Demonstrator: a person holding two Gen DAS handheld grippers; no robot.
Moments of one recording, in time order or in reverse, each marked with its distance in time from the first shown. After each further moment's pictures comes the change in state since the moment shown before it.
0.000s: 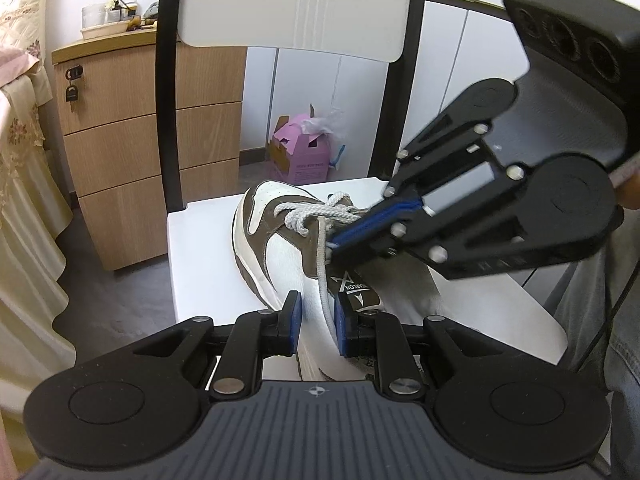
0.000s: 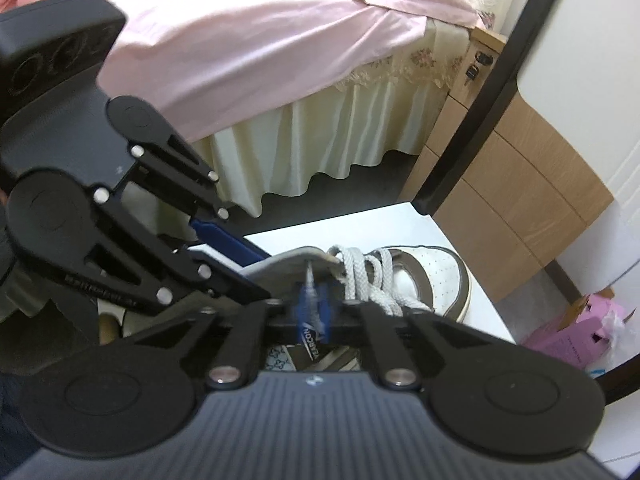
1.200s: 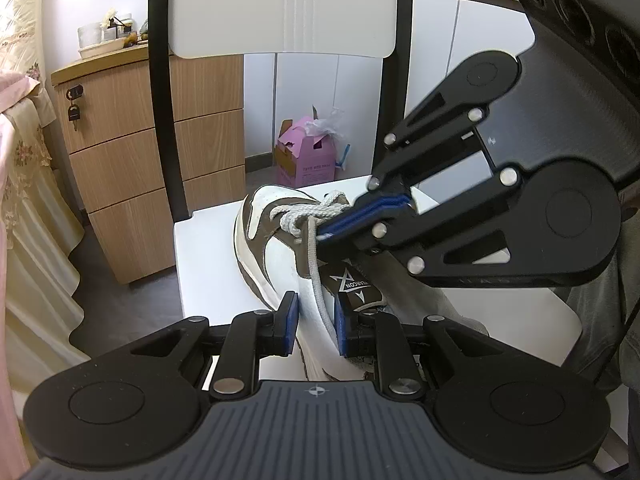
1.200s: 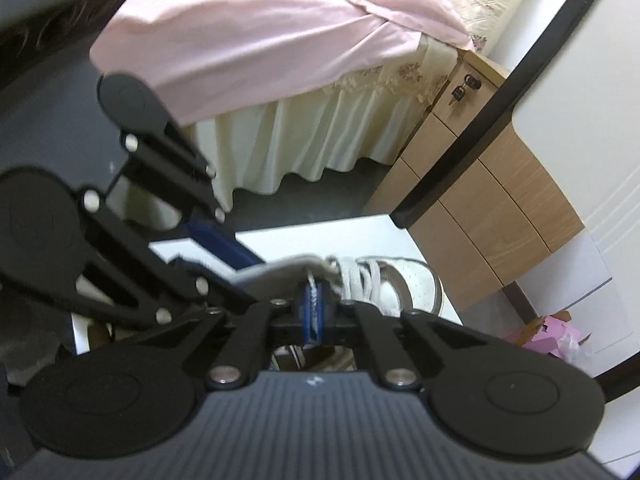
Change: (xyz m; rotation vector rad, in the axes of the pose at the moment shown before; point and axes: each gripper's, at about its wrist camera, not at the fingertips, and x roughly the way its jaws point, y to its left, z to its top) left arm -0.003 -0.013 -0.004 0.054 -0.006 0.047; right arm 0.001 0.023 -0.001 -0.109 -0.003 -0.141
